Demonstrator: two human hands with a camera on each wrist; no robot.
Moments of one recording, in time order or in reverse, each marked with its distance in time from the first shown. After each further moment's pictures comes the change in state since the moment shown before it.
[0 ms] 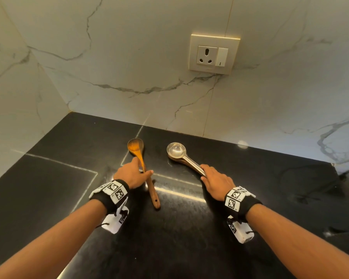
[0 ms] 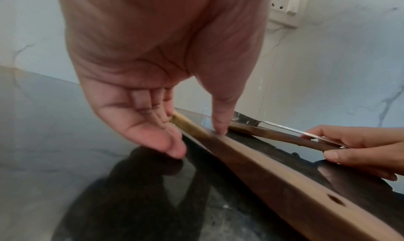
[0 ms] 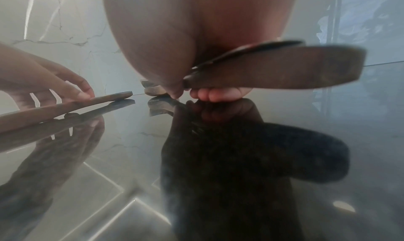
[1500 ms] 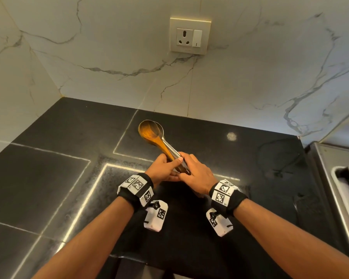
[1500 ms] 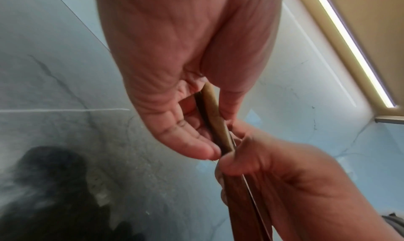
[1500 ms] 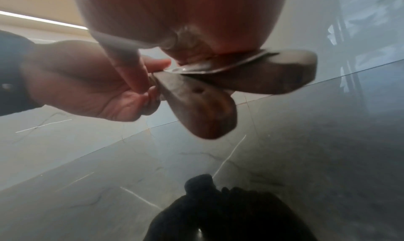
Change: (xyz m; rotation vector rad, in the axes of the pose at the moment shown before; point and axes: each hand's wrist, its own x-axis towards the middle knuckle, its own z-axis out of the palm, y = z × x) left_hand -0.121 0.101 0.063 -1.164 -0.401 0.062; right_hand -0.111 -0.042 0.012 0.325 0.085 -0.176
